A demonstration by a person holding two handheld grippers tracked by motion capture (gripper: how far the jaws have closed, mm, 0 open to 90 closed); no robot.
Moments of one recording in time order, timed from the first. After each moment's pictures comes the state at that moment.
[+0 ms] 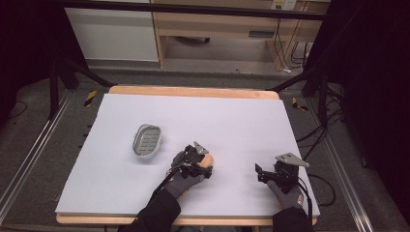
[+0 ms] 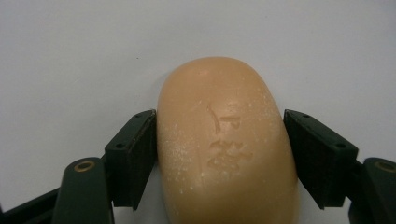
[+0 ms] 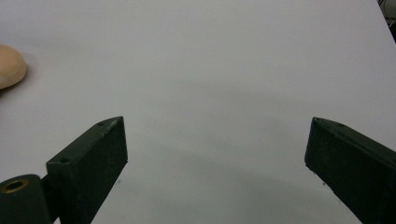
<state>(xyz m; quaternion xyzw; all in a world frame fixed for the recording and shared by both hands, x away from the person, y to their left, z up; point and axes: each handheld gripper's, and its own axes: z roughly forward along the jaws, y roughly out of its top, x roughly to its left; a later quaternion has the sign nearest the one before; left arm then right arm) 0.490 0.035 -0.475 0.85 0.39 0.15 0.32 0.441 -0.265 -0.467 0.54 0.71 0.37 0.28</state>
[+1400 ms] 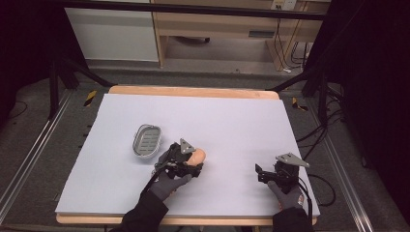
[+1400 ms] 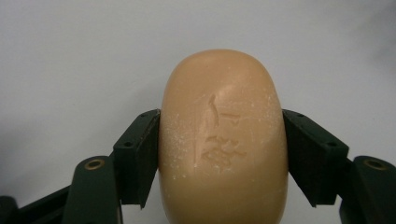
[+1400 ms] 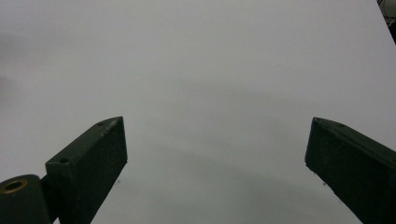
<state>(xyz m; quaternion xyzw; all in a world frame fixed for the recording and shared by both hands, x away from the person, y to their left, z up) 0.469 0.076 -0.436 0.84 0.38 0.16 0.35 0.440 -0.266 -0.467 0.53 0.71 0.37 0.28</state>
